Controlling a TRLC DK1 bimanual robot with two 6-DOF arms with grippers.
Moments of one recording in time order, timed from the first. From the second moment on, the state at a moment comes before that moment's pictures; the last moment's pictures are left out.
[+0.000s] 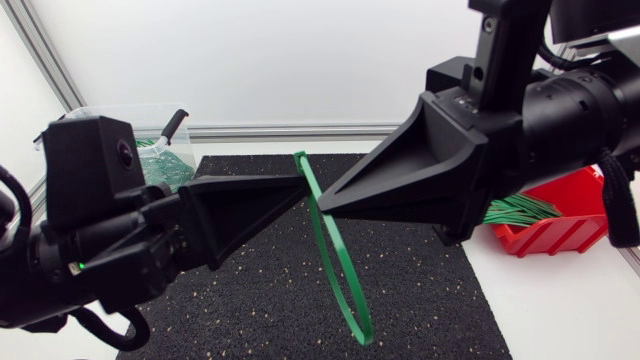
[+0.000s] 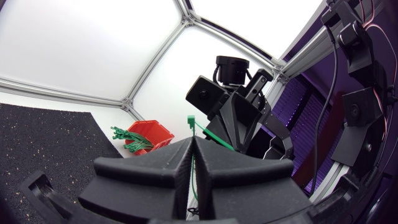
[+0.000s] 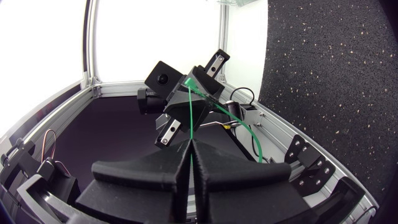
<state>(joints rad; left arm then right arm) -0.82 0.87 0.53 0.43 0.40 -0.67 0.59 1.14 1.09 -0.51 -1.14 1.07</state>
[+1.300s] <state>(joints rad) -1.04 0.91 0.49 0.49 0.09 -0.36 0.55 1.15 1.12 -0.55 -1.13 1.07</state>
